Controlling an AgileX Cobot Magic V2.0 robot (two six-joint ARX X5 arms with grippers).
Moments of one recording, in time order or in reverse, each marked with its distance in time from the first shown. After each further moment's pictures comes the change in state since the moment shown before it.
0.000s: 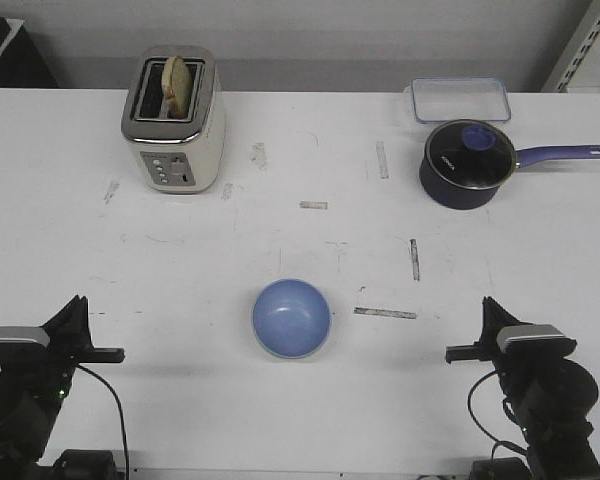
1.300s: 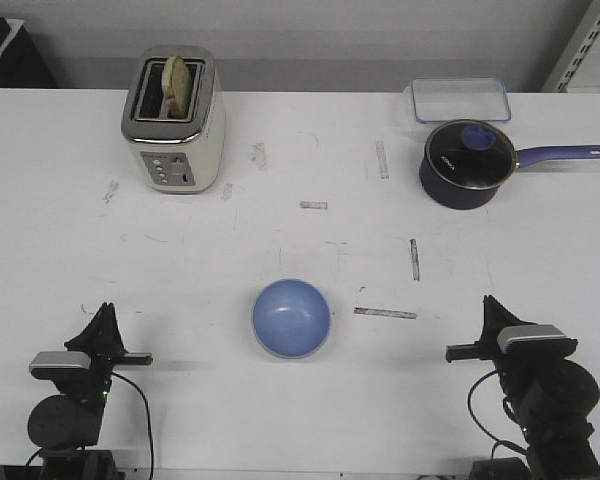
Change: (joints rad) left arm 0.031 -0.330 -0.696 0.620 0.011 0.000; right arm 0.000 0.000 0.000 0.015 0.000 0.000
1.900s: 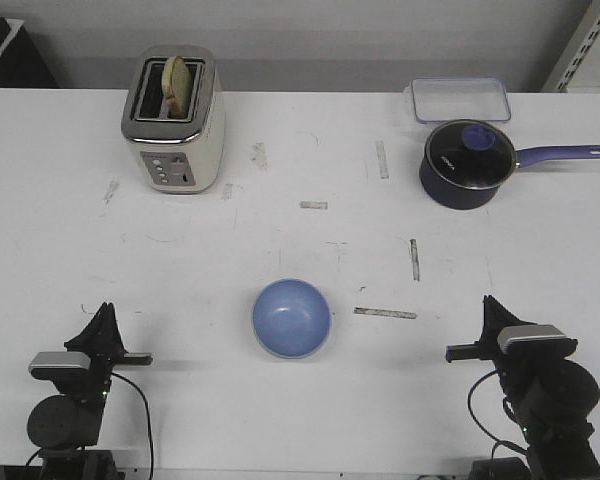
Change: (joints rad) left arm 0.000 0.000 0.000 0.001 0.000 0.000; right arm 0.000 -0.011 0.000 0.000 0.000 -0.001
